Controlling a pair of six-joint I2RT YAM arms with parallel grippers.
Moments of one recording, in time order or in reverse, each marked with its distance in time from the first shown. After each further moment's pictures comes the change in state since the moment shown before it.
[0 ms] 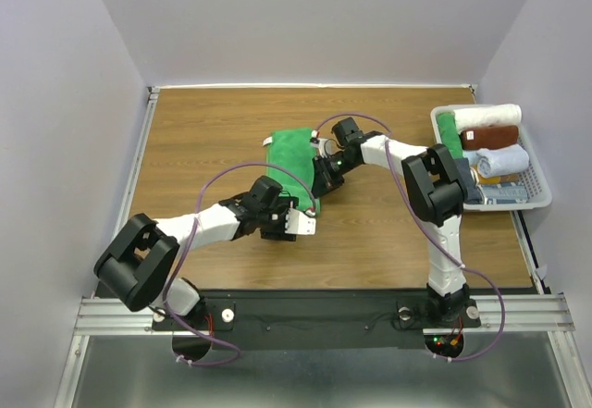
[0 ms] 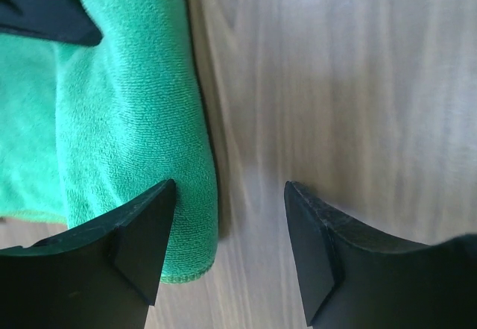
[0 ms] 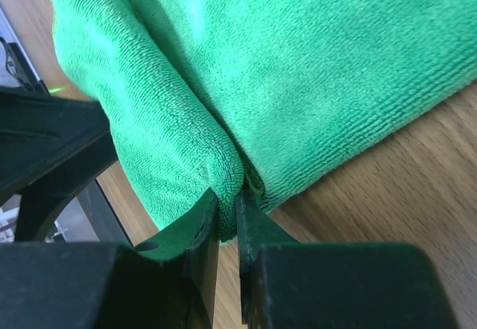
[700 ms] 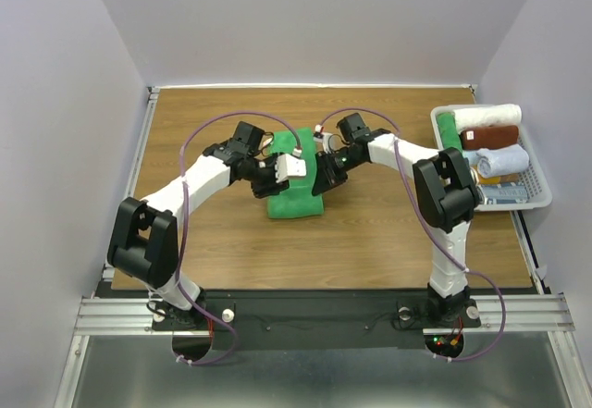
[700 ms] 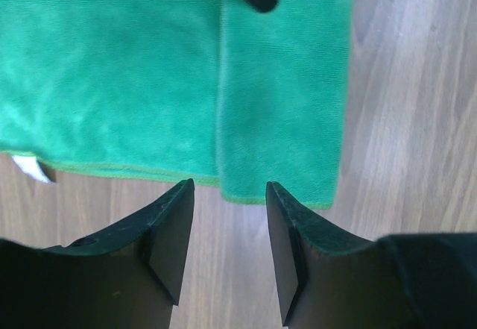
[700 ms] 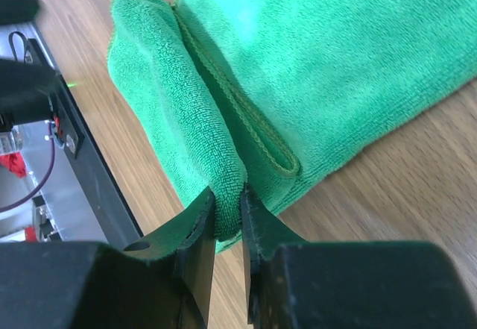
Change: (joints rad) left arm 0.252 0.138 0.480 -0.432 0.261 -0.039; right arm -0.013 -0.099 -0.047 0.000 -0.038 -0.012
